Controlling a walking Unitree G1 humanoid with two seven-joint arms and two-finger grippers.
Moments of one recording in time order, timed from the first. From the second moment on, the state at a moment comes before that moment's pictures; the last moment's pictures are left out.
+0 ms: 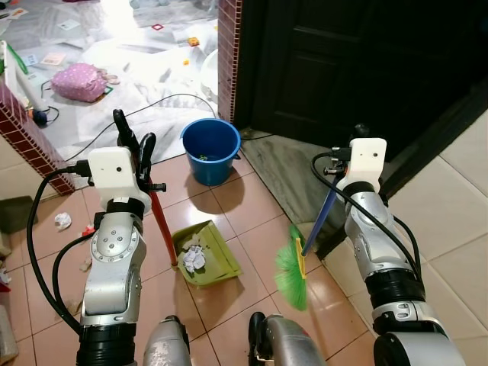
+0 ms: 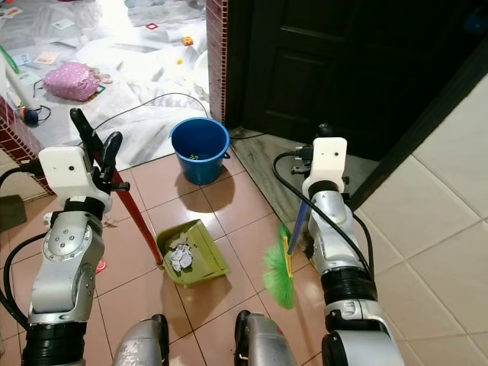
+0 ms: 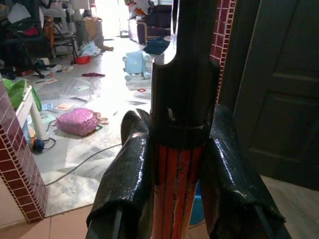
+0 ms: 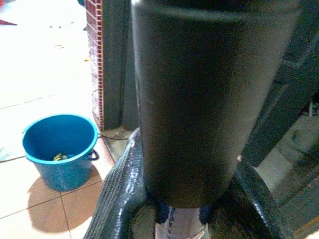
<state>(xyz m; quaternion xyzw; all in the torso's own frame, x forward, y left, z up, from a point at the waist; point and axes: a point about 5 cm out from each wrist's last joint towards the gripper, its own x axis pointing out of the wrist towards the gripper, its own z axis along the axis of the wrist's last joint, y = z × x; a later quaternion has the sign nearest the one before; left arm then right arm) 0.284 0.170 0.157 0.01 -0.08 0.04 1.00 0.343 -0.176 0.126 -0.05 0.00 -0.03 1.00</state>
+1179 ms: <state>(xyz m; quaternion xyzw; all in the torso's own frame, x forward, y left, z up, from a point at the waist) 0.305 0.203 0.279 0.03 -0.27 0.14 0.95 0.343 -0.169 0.115 -0.06 0.01 -0.01 1.00</state>
